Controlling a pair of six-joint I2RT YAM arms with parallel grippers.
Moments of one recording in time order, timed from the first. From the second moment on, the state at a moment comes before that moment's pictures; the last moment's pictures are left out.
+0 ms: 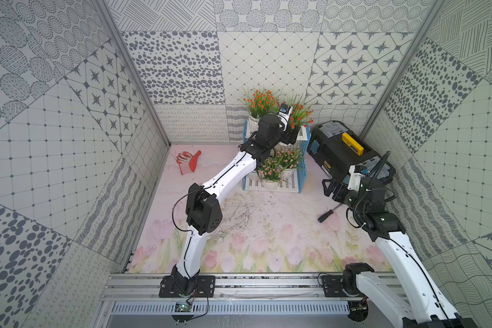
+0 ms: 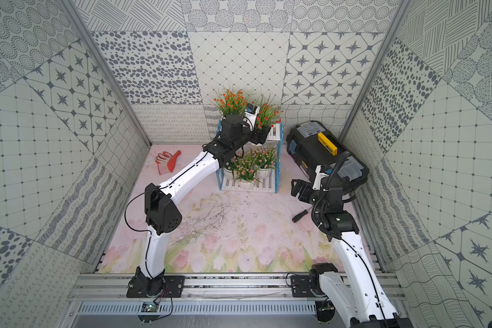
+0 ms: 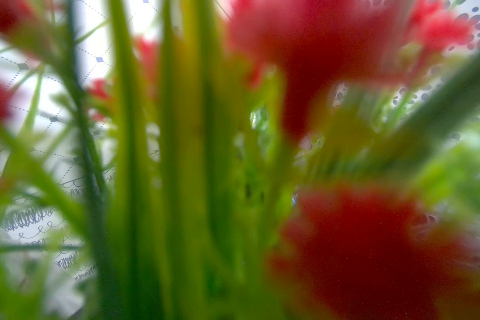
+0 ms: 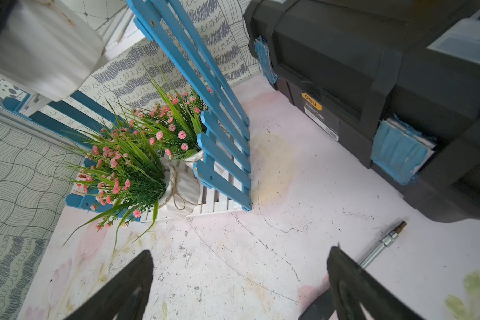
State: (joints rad) left arm -0.69 2.16 2.19 -0.14 -0.02 0.00; right arm 0.08 0.85 0.77 -0.40 -0.13 0.43
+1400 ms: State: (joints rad) left arm -0.63 2.46 2.65 -0.21 0.13 -0.02; right arm 0.08 0.93 0.70 -0.30 -0.19 0.40
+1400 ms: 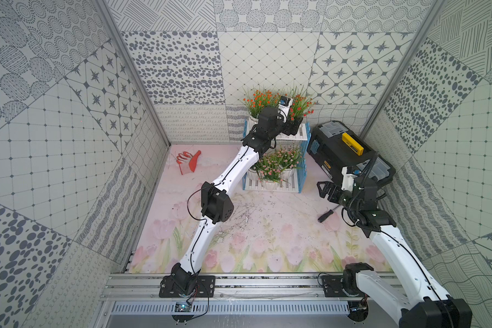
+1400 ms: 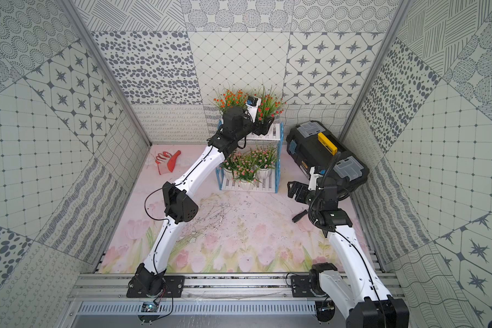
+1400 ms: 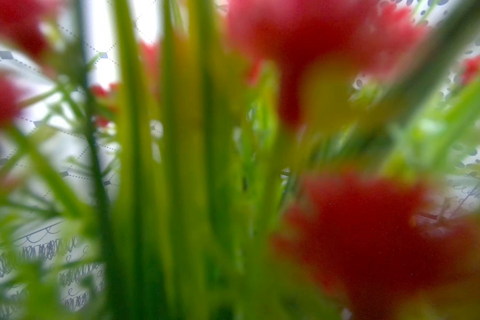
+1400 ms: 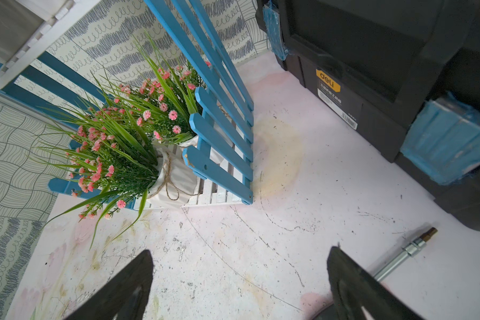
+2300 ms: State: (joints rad) left arm -0.62 2.43 2.58 -0.16 0.15 0.01; right arm 0.08 0.91 0.68 -0.27 -0.21 0.40
